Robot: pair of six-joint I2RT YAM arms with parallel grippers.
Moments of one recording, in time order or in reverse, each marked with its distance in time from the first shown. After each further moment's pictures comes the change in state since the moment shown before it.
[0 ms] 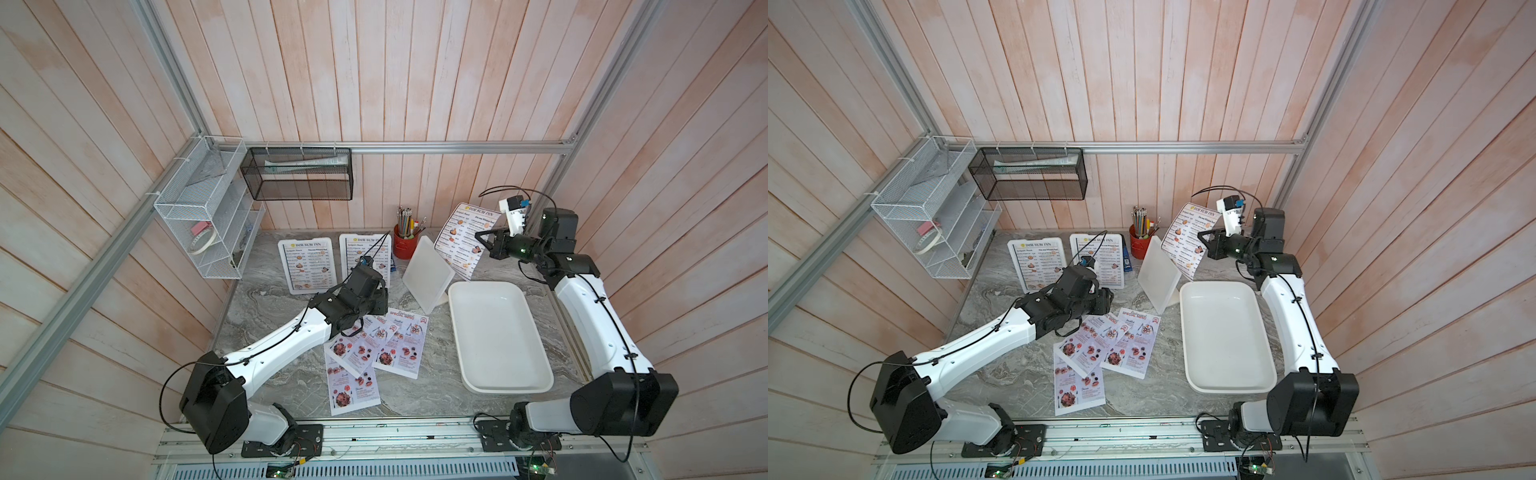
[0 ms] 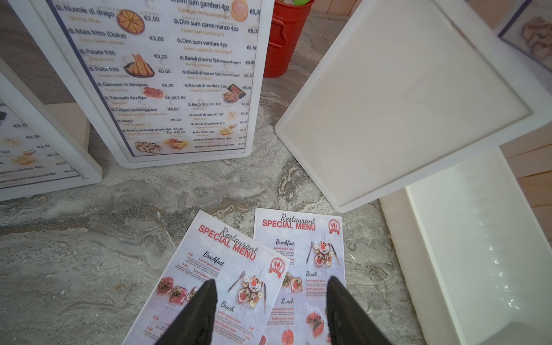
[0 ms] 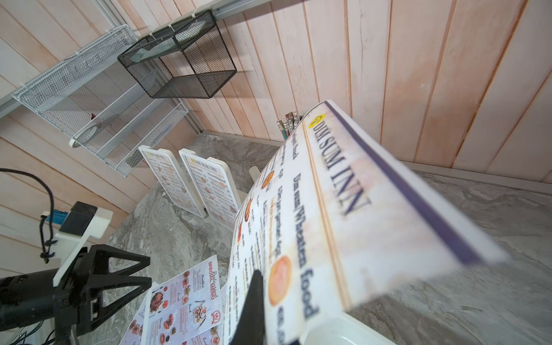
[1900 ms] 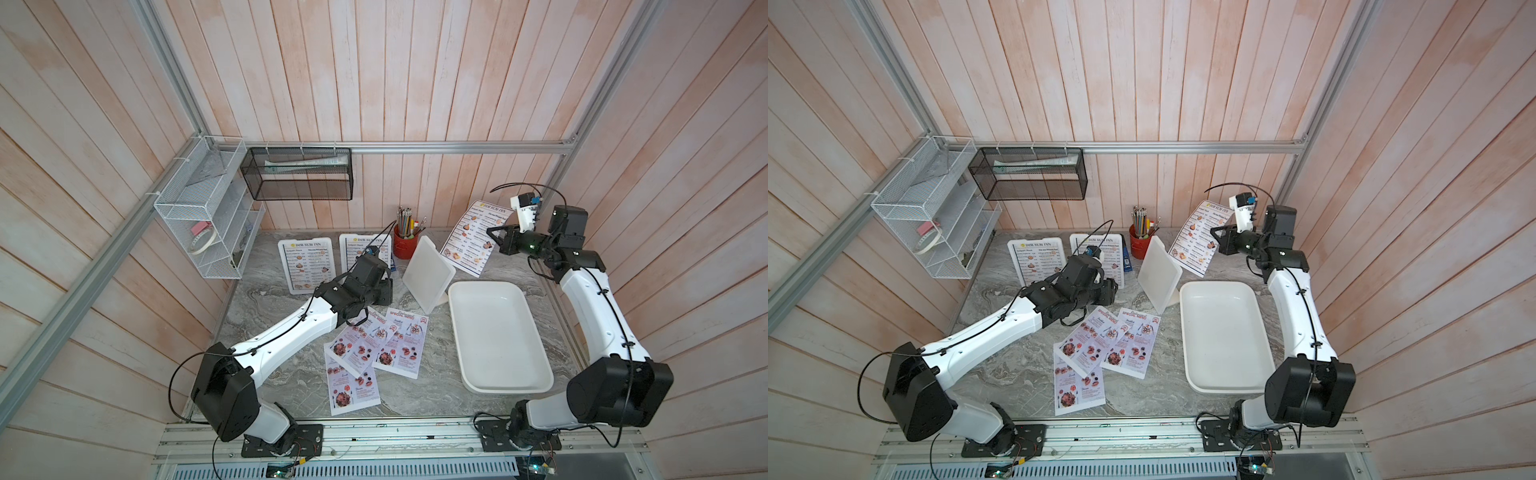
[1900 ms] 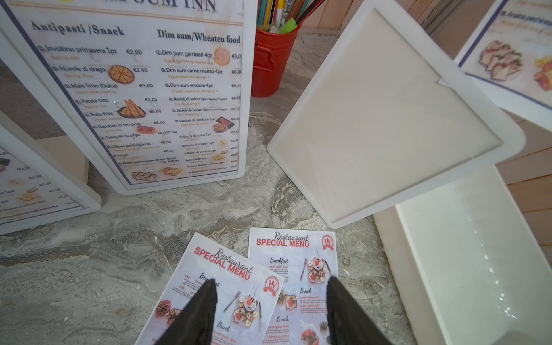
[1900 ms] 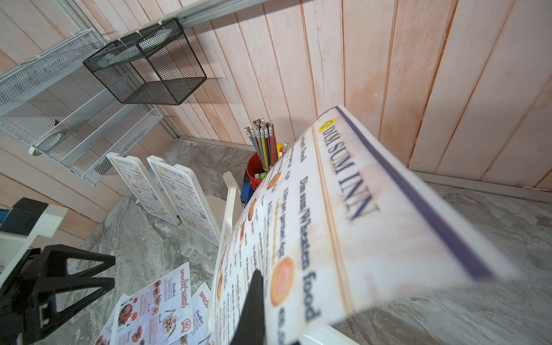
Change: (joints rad) left arm 0.006 0.076 0.129 -0.044 0.001 0.040; right arm -0.076 0.062 0.037 -0.007 -0.013 -0.070
